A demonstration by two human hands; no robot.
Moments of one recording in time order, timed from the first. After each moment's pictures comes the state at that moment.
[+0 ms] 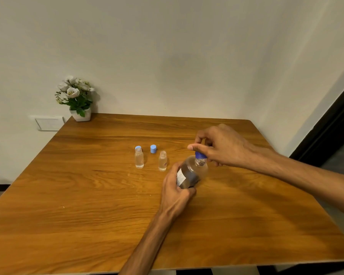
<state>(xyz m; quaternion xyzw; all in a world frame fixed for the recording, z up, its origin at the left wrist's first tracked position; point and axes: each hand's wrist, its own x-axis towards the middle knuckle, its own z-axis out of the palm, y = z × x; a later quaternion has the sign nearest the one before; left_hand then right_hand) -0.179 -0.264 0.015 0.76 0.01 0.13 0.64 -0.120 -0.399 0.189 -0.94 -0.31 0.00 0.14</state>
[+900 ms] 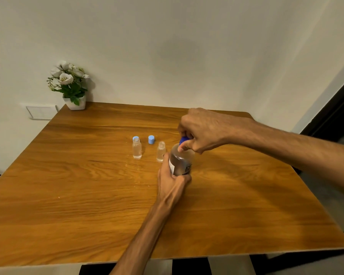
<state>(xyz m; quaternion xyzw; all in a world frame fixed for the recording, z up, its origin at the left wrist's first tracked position) -0.179 -0.264 0.018 0.72 0.08 0.12 0.68 -0.123 -0.356 0.210 -0.91 -0.42 0.00 -0.08</state>
